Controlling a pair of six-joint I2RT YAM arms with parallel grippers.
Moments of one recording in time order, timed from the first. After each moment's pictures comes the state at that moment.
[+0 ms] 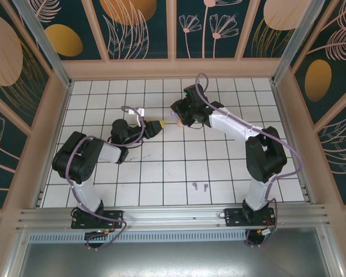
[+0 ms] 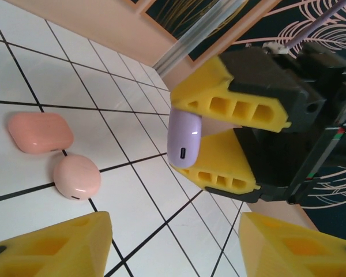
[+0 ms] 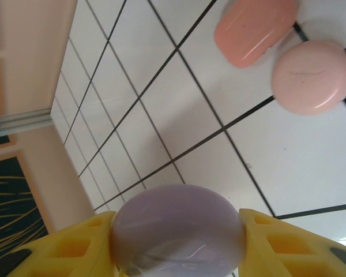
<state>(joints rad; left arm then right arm) -0.37 1.83 0.62 1.15 0.65 -0.81 0.59 1.82 1.41 -0.35 -0.18 1.33</state>
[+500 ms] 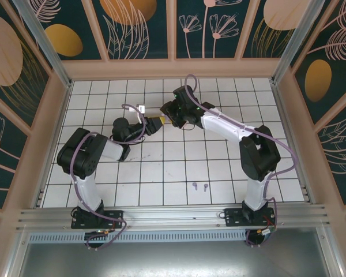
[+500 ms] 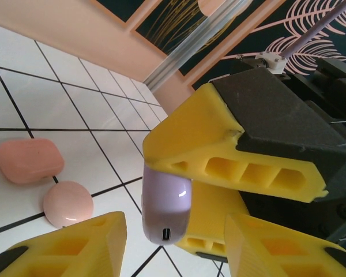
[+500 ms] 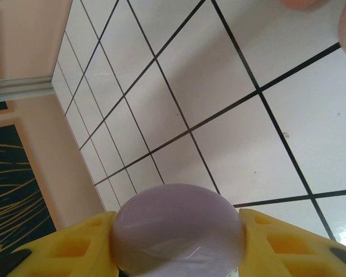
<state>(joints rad) -0.37 1.89 0.67 1.24 0.64 -0.84 0.67 1.87 1.47 -0.35 -0.19 1.33</state>
